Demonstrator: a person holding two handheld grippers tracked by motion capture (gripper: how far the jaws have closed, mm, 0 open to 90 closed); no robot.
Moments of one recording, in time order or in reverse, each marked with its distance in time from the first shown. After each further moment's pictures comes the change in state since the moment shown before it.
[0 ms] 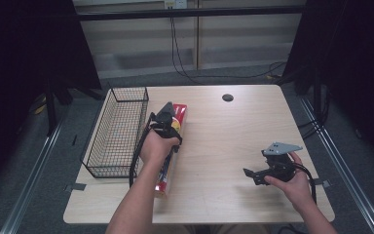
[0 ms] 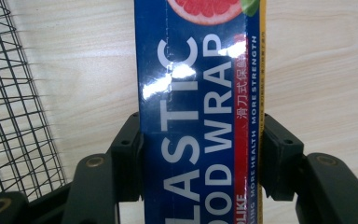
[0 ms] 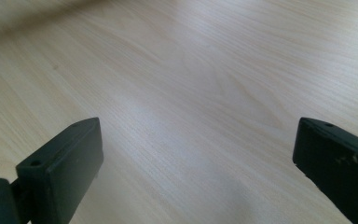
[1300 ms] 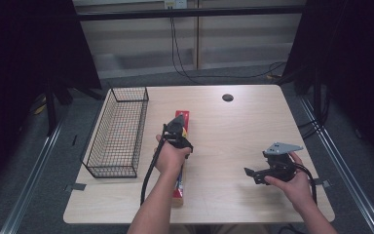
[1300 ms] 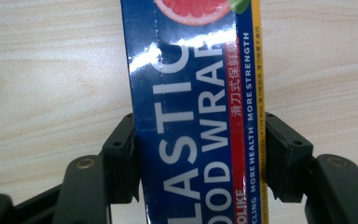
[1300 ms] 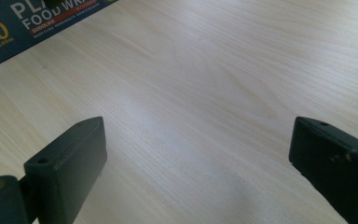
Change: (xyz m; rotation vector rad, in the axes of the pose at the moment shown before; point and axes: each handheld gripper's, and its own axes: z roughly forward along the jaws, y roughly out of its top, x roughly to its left) left arm -0.024 -0.003 0.060 -0.036 0.041 -0.030; right arm -0.002 -0.002 0.001 0.016 -0.026 0.032
